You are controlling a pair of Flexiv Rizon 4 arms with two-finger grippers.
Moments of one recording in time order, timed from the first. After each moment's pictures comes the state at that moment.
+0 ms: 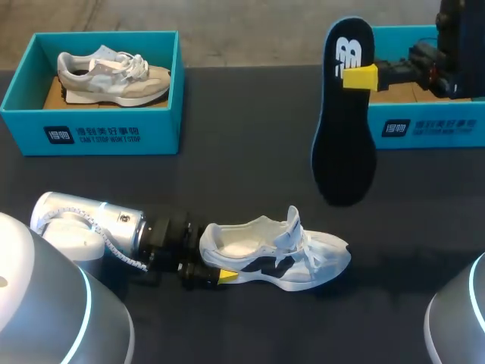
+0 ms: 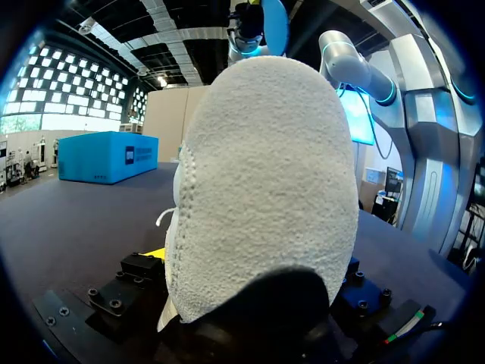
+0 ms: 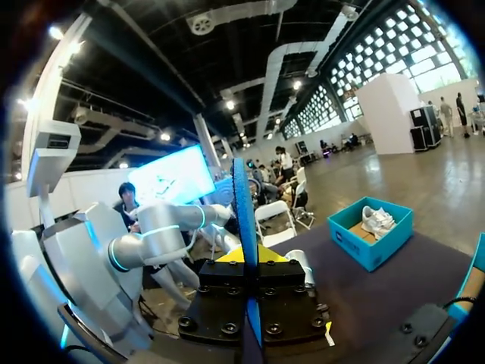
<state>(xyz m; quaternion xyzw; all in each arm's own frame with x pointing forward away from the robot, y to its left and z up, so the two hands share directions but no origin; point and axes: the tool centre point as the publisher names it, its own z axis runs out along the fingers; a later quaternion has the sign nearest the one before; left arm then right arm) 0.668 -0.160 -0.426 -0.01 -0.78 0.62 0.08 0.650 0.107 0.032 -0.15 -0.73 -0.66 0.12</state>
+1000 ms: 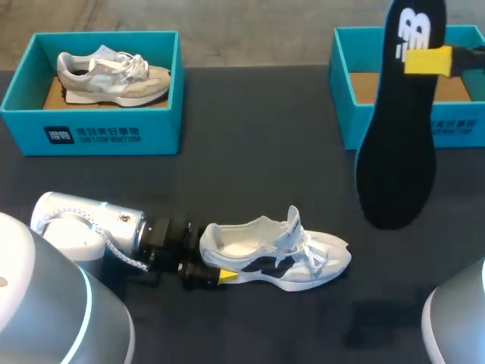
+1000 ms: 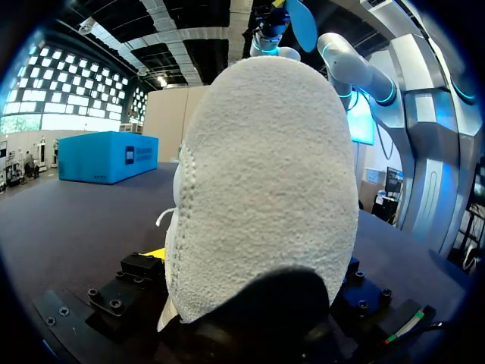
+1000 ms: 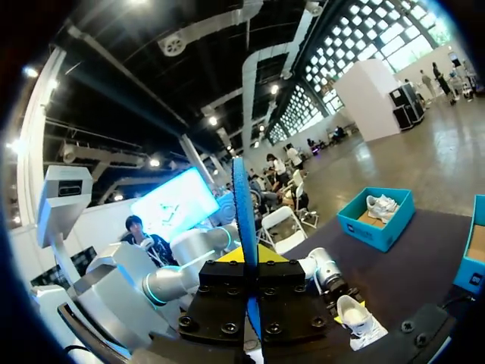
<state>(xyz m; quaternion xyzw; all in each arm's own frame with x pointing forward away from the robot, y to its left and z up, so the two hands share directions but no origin) 0.668 -0.160 -0.426 -0.01 -0.78 0.62 0.08 0.576 0.071 0.104 -0.23 -0.69 -0.66 0.17</state>
